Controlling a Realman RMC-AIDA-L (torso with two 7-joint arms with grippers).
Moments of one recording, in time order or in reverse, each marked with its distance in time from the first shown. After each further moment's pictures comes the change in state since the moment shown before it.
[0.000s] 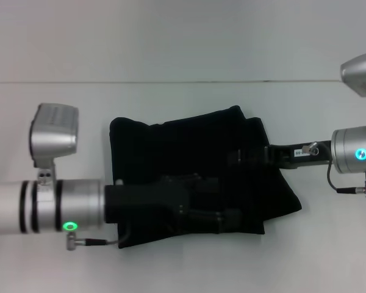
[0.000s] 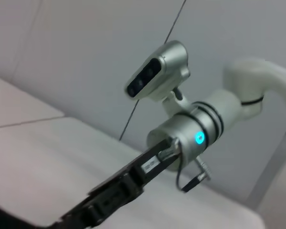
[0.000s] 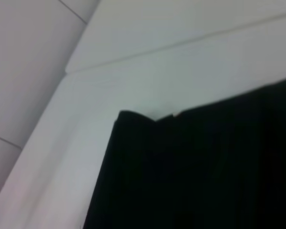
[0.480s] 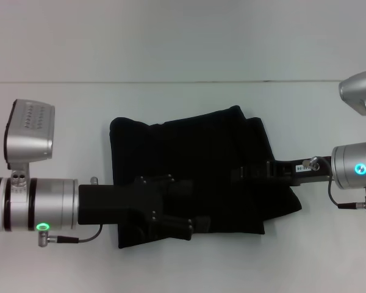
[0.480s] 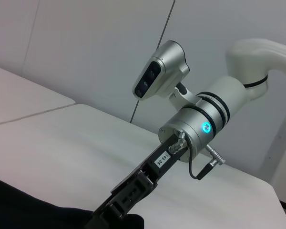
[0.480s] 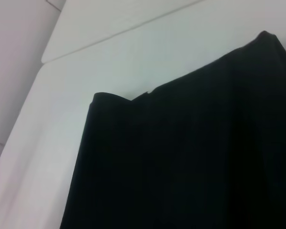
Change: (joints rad) left arm 0.050 0.023 0.001 0.115 0.065 0.029 0.027; right arm -0.019 0.003 -0.030 0.039 -0.001 0.035 0.041
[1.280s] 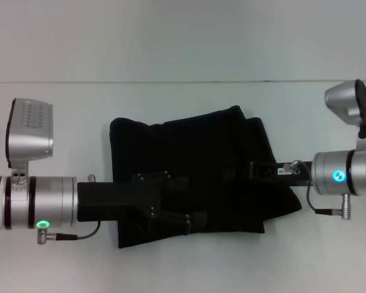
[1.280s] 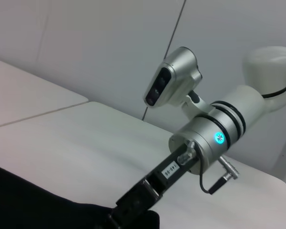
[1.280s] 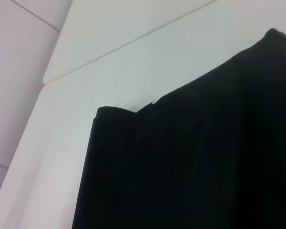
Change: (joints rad) left arm 0.000 0.002 -0.002 -0.002 0.000 -0.035 0.004; right arm -0.006 0.063 0.031 0.017 0.034 0.083 -0.020
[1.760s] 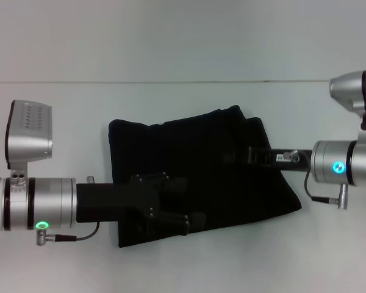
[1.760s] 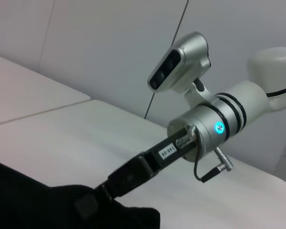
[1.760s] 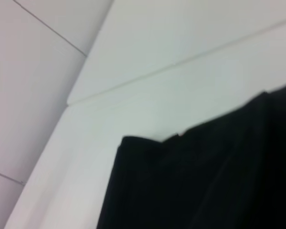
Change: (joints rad) left arm 0.003 0.000 -0.008 -0.003 0.006 -0.002 -0.002; right arm -0.004 0.005 0.022 -0.002 0.101 0.006 -0.153
